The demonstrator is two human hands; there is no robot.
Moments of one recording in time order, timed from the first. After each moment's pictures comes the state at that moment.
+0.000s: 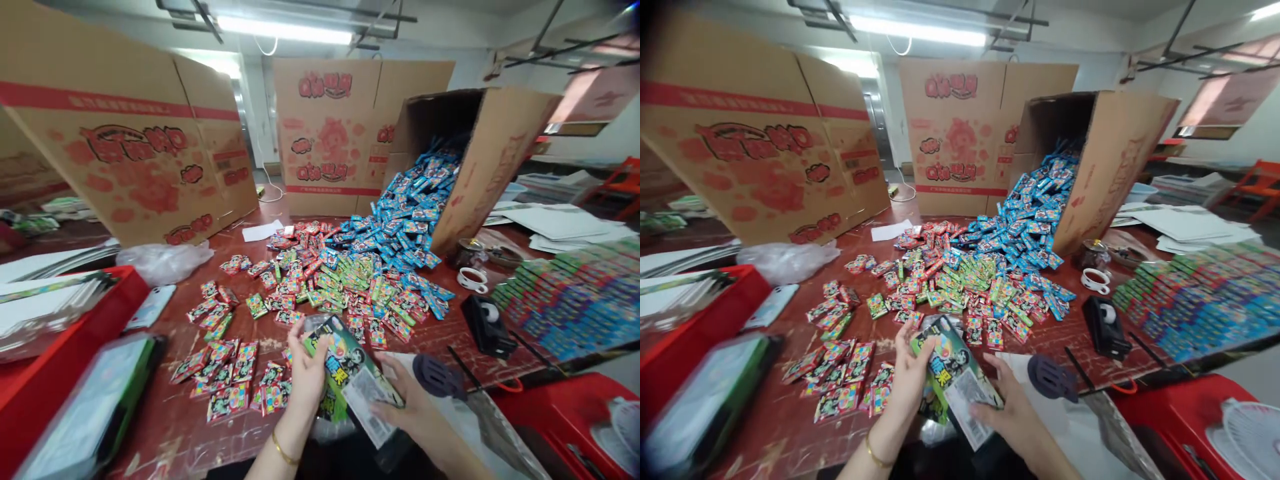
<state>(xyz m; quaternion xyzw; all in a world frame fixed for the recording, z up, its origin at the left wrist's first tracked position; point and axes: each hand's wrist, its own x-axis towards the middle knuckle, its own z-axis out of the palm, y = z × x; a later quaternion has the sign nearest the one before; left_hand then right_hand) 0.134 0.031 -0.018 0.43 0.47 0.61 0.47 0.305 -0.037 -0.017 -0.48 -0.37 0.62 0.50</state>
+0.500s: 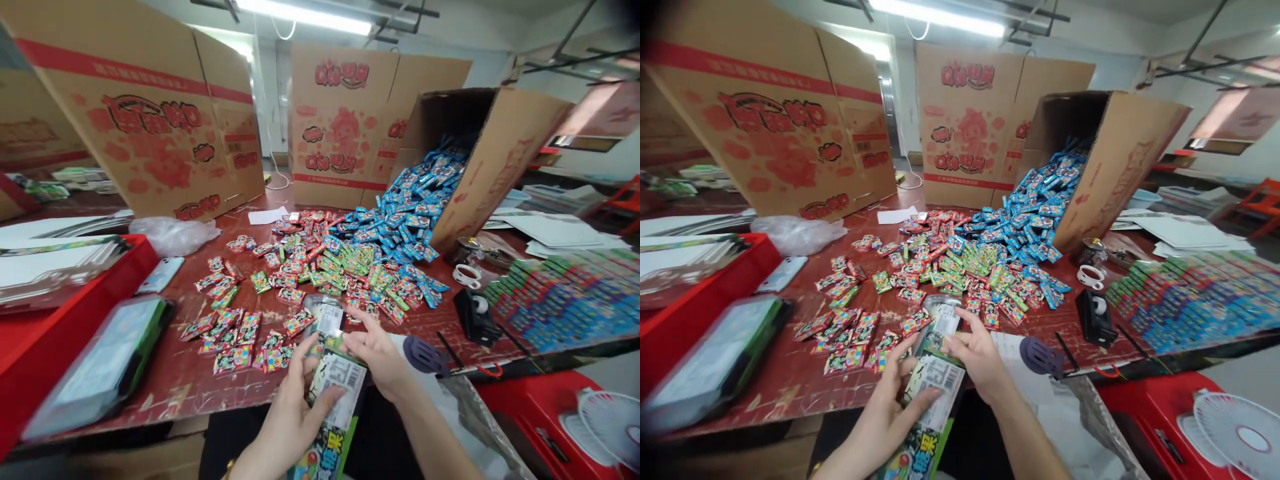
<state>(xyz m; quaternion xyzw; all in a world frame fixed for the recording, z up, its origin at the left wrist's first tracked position) 0.088 -0.070 0.003 0.64 0.43 0.42 0.47 0.258 -0.025 0.028 -0.42 -0.43 0.61 0.51</state>
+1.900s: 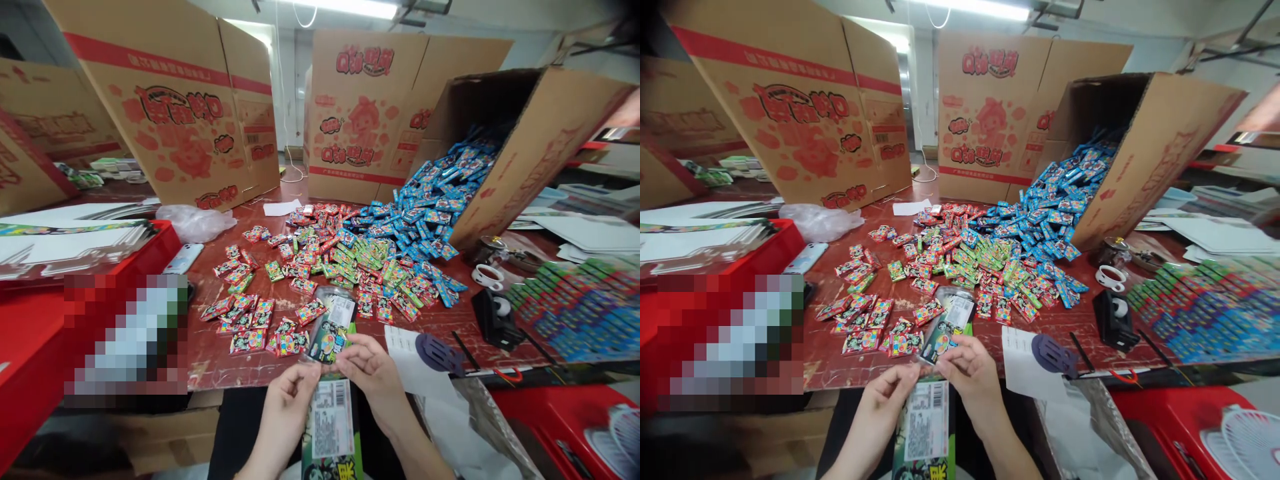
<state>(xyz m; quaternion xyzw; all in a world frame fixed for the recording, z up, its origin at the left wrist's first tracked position) 0.078 -0.089 -0.013 0.41 0.47 0.51 0.59 0.233 -0.060 -0.012 -0.42 -0.41 0.62 0.53</state>
